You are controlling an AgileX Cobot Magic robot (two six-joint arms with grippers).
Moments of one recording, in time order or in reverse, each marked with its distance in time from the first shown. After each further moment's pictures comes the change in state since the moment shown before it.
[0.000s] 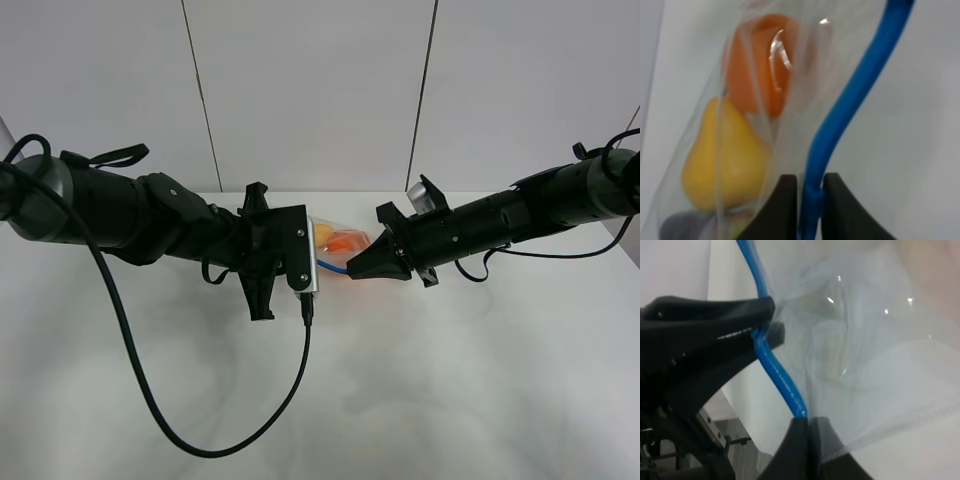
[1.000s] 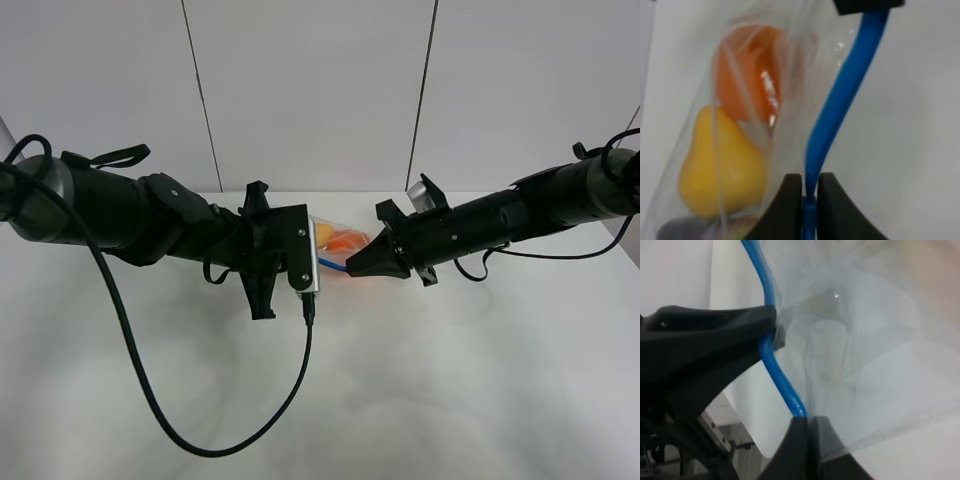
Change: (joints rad) left arm 0.002 0.000 0.000 -0.001 -0.035 0.000; right arm 0.000 0.000 -0.001 0.014 -0.004 0.010
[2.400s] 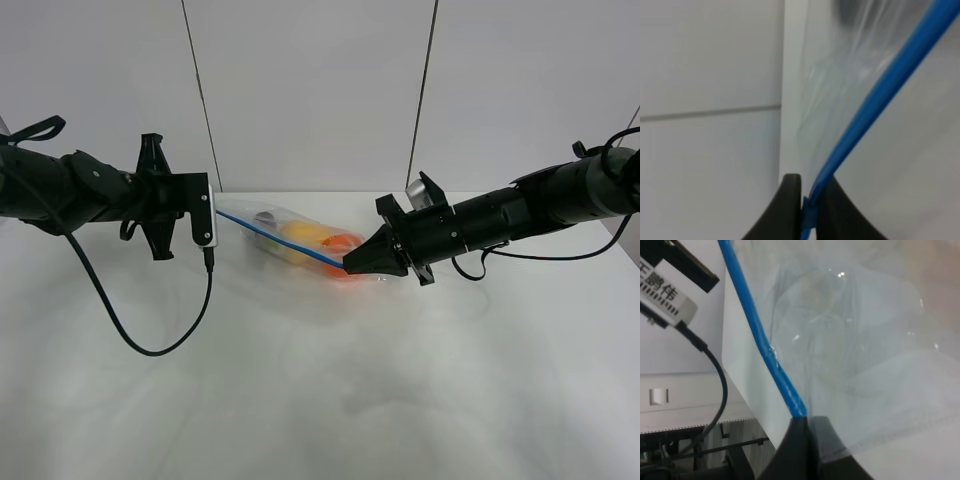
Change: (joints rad) left arm 0.333 0.000 0.000 0.353 -0.247 0.004; right arm 0.000 0.000 -0.005 0.007 0.035 0.015
